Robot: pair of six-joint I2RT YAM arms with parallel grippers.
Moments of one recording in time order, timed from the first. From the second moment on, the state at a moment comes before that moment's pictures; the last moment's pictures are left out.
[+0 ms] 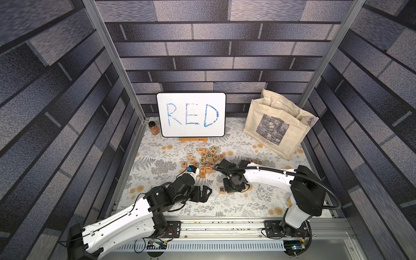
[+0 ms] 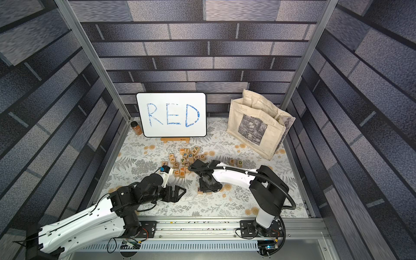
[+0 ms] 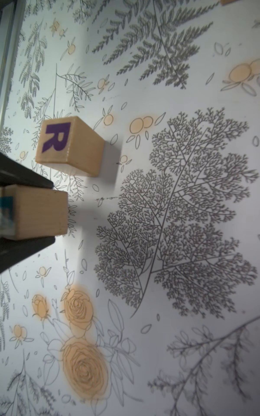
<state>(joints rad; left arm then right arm) -0.96 0.74 0.57 -0.59 0.04 -0.75 0.99 1.69 1.08 -0.86 -0.03 0.81</state>
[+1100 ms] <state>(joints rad) -0.97 0.72 0.57 -0.61 0.02 -0.76 0.99 1.72 1.06 -0.83 -0.03 0.93</state>
